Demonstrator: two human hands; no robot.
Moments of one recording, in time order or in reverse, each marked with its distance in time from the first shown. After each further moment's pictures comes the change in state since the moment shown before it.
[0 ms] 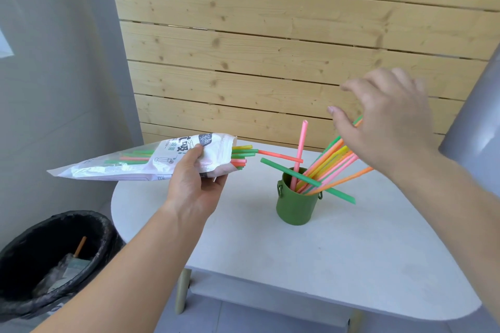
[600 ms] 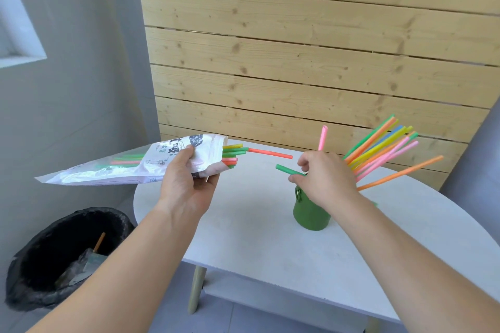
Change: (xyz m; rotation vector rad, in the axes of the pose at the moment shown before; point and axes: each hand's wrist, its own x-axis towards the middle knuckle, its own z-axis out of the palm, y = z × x) left_hand 0.002 0.042 -0.017 -0.011 0.028 0.077; right_hand -0.041 -0.077 0.086 0.225 -0.654 0.387
